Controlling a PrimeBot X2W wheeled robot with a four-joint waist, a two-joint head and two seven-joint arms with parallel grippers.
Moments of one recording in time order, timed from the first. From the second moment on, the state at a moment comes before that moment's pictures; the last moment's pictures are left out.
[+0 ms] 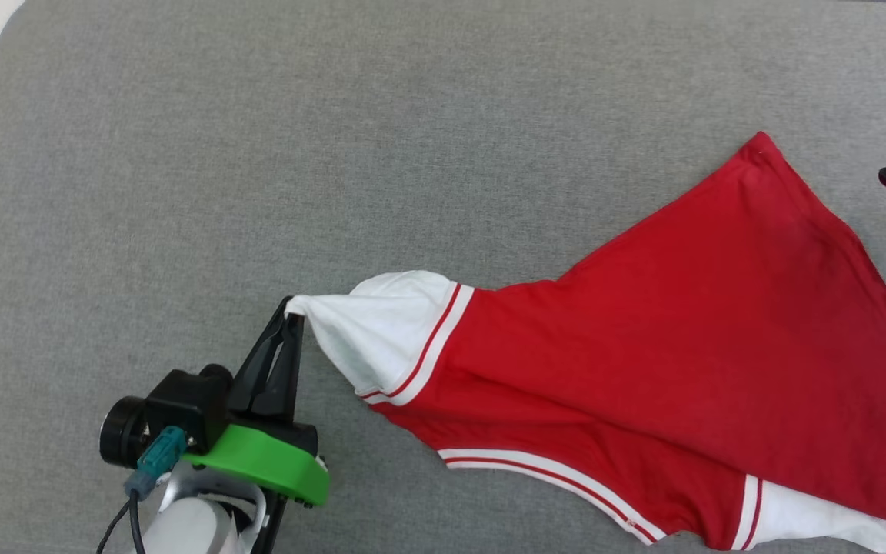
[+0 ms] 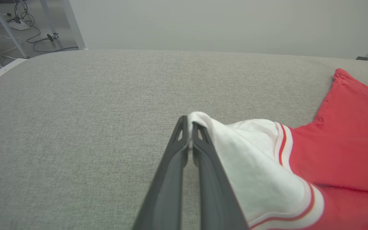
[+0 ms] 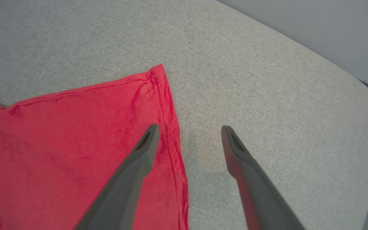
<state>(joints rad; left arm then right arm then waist) -0.12 0.39 -0.42 -0.07 -0.47 0.13 -0.21 -0.61 -0.77 0.23 -0.04 0.71 0.13 0.93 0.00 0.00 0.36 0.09</state>
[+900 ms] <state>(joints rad) -0.24 0.31 -0.44 0.03 -0.46 0.07 -0.25 -0.86 -0.69 0.55 0.40 0.70 0.13 0.67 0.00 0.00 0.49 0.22</state>
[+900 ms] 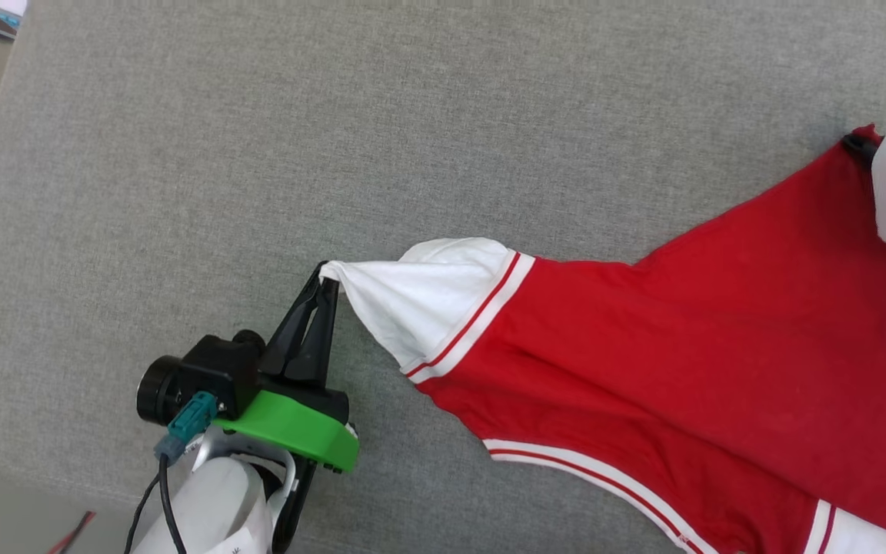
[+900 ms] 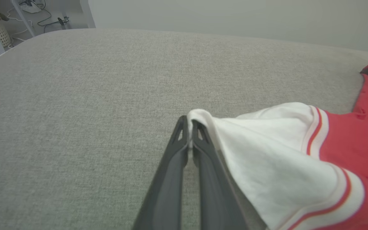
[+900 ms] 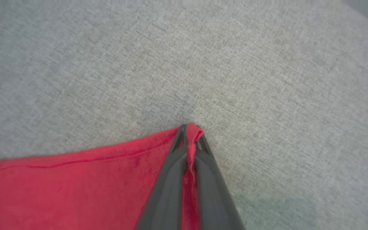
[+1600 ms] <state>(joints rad) -0.53 0.41 -0.33 -0.06 -0.39 0.04 -0.20 -0.73 -0.66 0.34 0.14 0.66 0.13 0.16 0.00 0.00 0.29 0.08</state>
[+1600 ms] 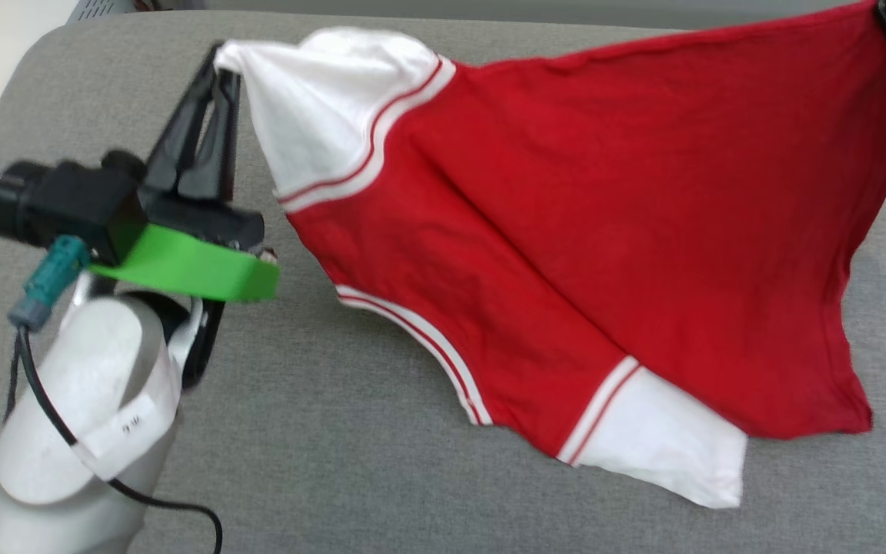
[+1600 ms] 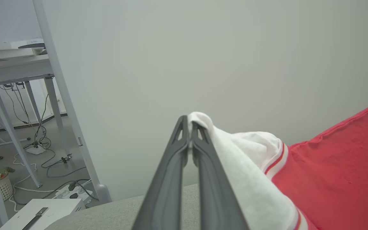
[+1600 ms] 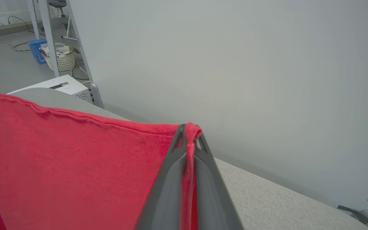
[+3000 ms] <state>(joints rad) -1.80 0.46 -0.56 0.66 -0.49 -0.13 -0.22 -1.72 -0.45 0.48 0.73 0.35 0.13 0.02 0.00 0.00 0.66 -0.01</state>
